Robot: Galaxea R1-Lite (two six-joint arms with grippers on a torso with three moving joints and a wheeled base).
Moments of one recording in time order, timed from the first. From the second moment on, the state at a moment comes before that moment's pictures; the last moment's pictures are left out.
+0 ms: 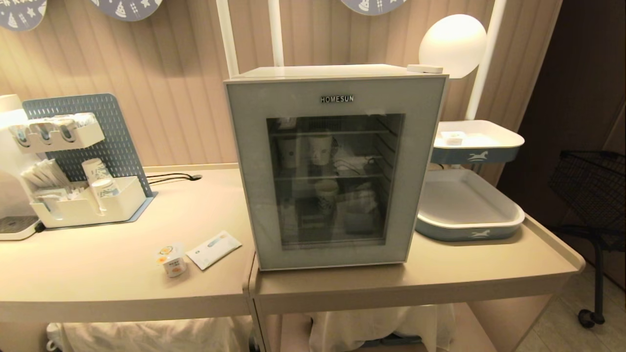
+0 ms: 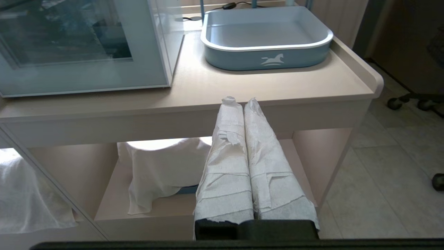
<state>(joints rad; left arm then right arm) -0.02 0.43 -0.69 0.39 -0.07 -0.25 0.00 0.00 -0.02 0.06 0.00 -0.01</state>
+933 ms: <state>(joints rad) -0.04 1.70 -0.76 -0.64 -0.87 -0.23 0.00 0.00 -0.02 0.06 0.00 -0.01</state>
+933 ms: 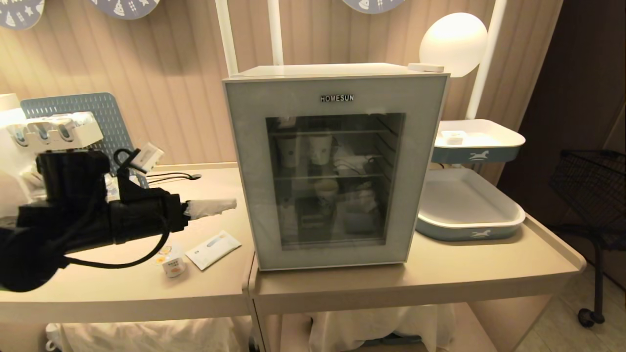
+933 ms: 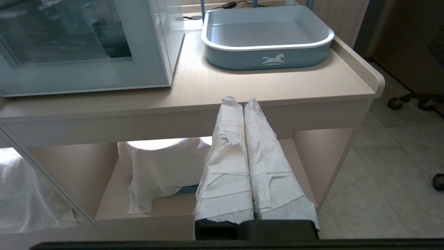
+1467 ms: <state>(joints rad) -0.11 1.93 -0.78 -0.97 -0.77 -0.22 0.00 0.00 -0.02 0.06 0.00 -0.01</state>
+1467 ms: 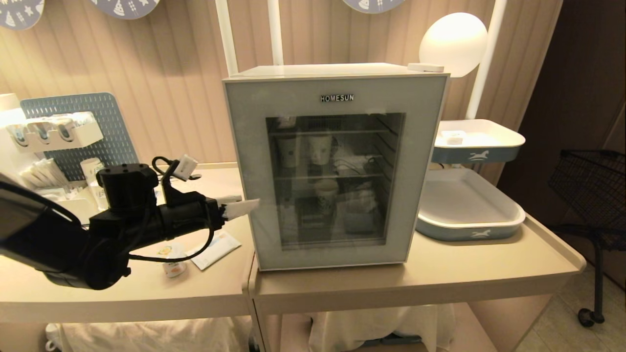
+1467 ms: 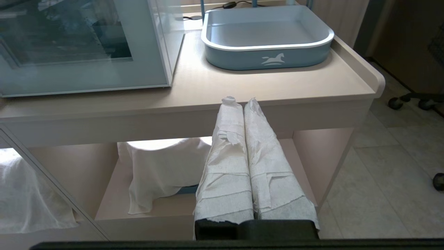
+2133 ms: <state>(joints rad) -0.15 1.97 -0.81 -0.96 -0.73 -0.22 0.00 0.00 -0.02 0.06 0.00 -0.01</state>
